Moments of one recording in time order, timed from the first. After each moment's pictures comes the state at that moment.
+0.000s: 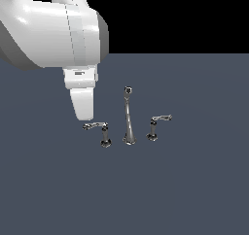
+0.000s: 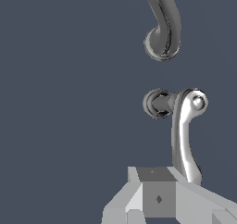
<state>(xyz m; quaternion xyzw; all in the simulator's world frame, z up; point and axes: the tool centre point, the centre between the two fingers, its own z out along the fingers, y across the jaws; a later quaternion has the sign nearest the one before) -0.050 0.119 0.106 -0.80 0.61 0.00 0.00</state>
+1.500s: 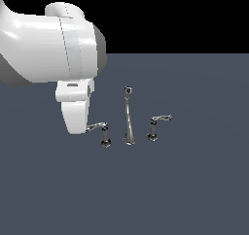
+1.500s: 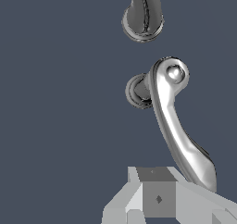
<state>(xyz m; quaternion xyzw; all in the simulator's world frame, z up) -0.074 0.126 0.086 -0.77 0.63 0.00 0.01</state>
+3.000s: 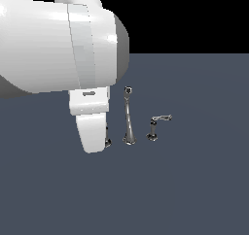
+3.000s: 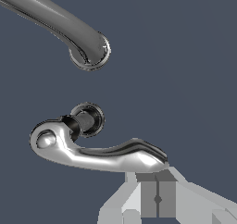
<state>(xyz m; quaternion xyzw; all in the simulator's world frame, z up) -0.132 0.078 0.086 -0.78 0.62 0.00 0.00</state>
